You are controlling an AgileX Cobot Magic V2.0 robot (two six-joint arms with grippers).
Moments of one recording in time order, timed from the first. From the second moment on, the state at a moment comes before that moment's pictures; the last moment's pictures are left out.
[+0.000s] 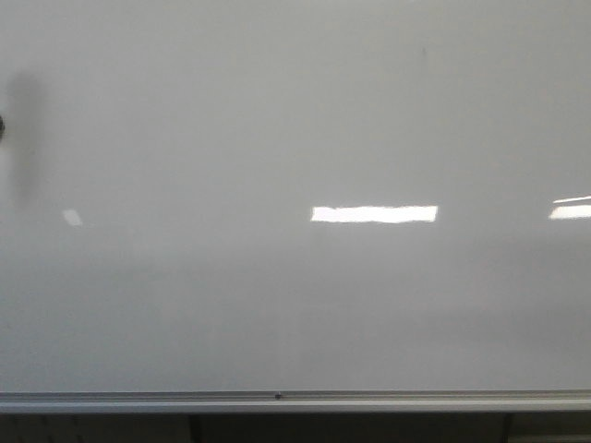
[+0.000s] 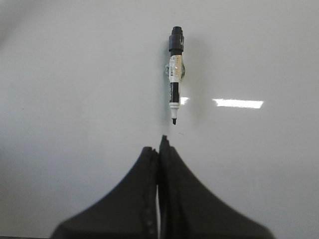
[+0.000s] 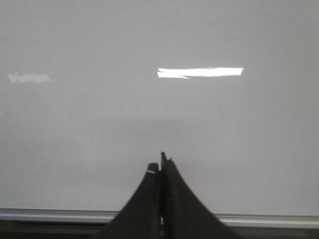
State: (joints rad) left arm 0.00 -0.01 0.01 0.05 0.17 -0.07; right arm 0.01 -0.01 0.03 0.13 0.23 -0.04
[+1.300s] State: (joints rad) left arm 0.00 0.00 -0.12 0.05 -0.02 -0.07; right arm 0.01 -0.01 -0.17 0.14 0.24 -0.03
